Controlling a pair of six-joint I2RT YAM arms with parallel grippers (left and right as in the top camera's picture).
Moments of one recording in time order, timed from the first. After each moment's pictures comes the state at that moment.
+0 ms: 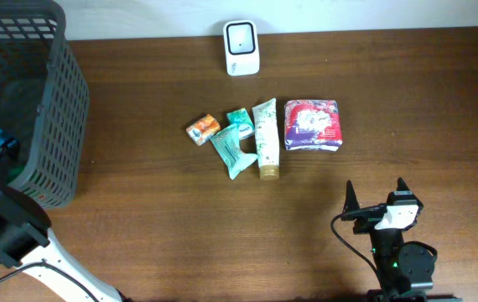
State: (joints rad) left arm 0.65 2.26 2.30 -1.68 -0.21 -0.28; right arm 0.01 0.01 0.01 -0.08 0.00 0.00
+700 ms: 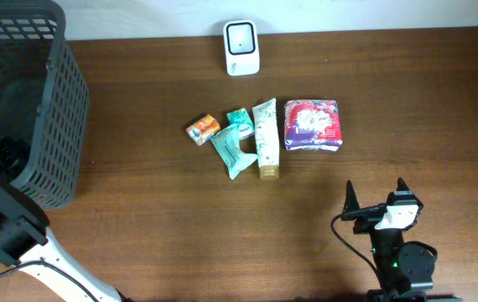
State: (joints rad) left arm 0.66 2.28 2.12 -1.60 0.00 -0.25; right arm 0.01 0.01 0.01 -0.08 0.00 0.00
